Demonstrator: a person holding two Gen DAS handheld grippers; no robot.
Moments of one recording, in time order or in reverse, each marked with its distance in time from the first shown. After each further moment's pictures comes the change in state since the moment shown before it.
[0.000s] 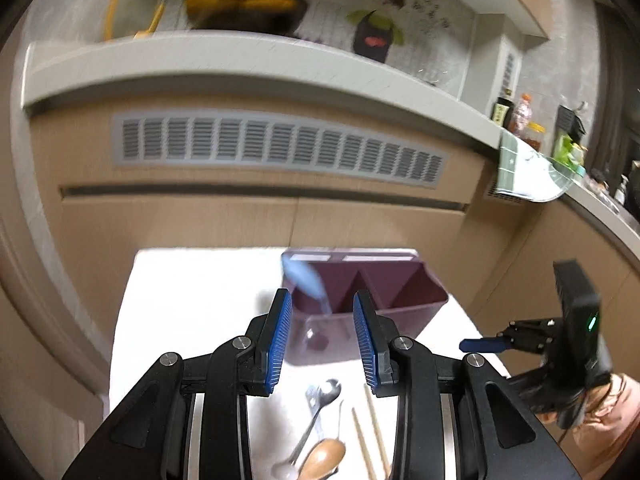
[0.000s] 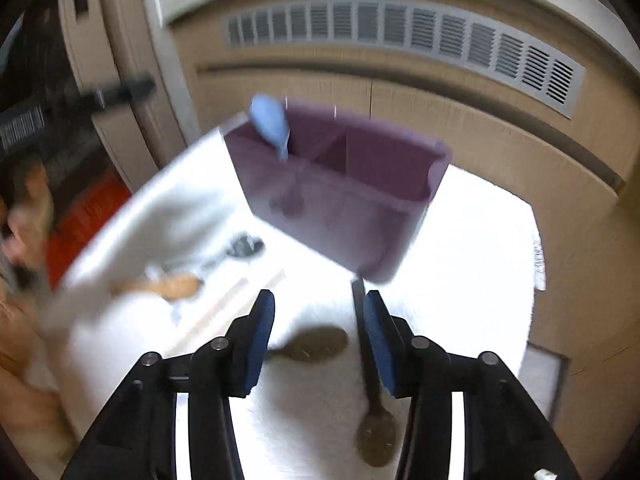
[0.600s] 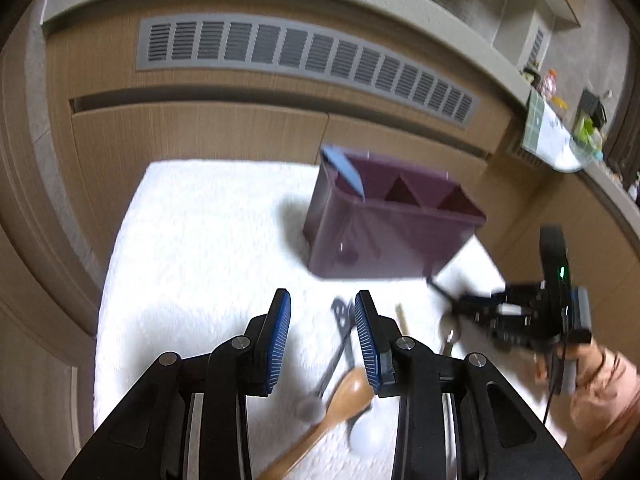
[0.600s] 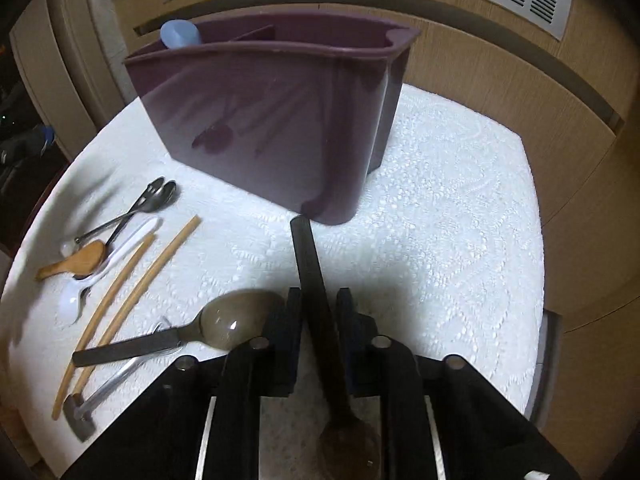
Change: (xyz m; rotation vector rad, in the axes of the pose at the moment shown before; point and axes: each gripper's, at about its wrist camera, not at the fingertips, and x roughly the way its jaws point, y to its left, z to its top) left arm 0.020 0.024 -0.064 -0.045 0.192 0.012; right arm 0.064 -0.030 -0.025 0.110 0.108 -0.086
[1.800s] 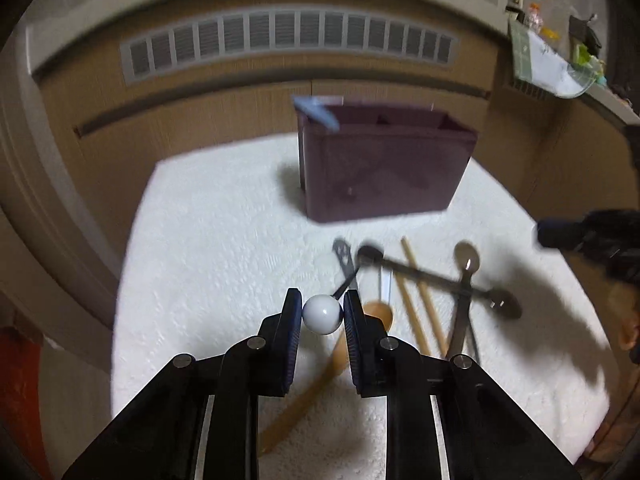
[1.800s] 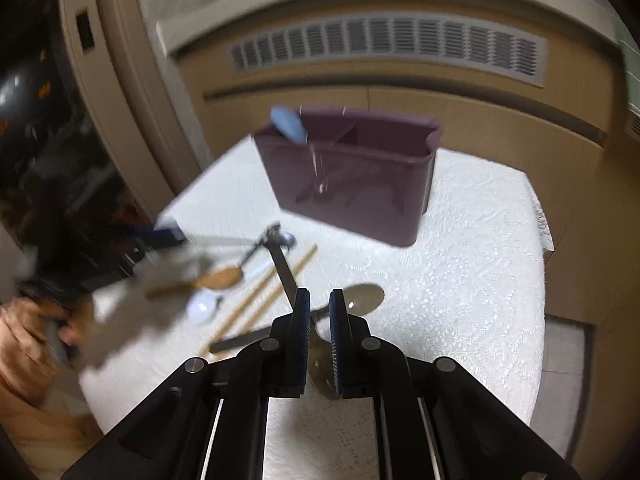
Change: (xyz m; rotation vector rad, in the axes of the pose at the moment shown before) left arm -0.018 -0.040 -0.034 0.174 0.004 0.144; right arm -0.090 0.041 -0.028 0.004 -0.186 0.170
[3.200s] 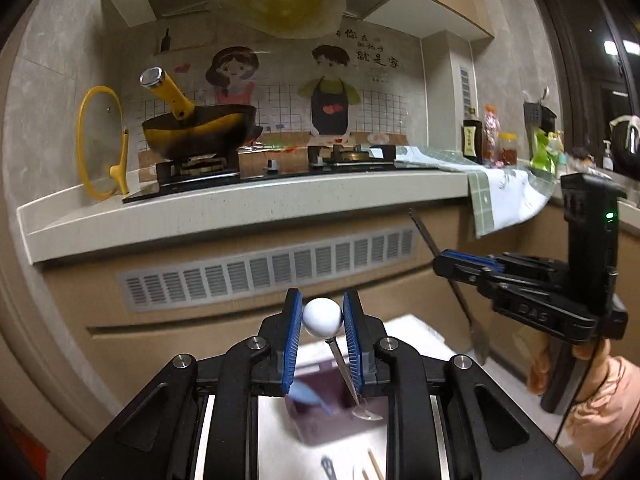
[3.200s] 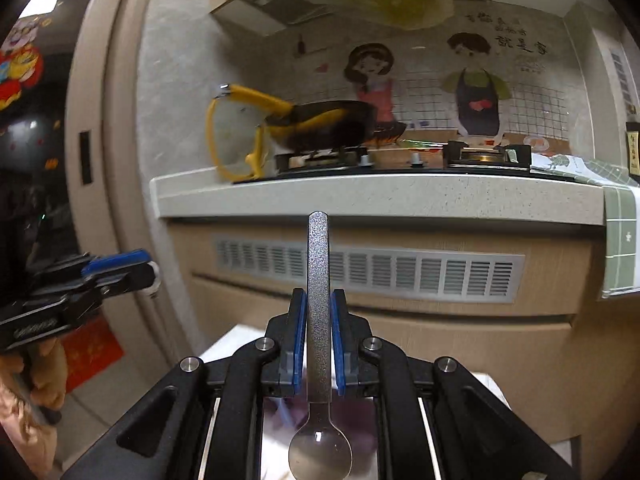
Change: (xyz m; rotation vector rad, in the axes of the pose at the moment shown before) left arm -0.089 -0.021 0.176 0.095 -0.434 -0.061; right arm -0.079 -0.011 0.157 0.003 -0.568 -0.083
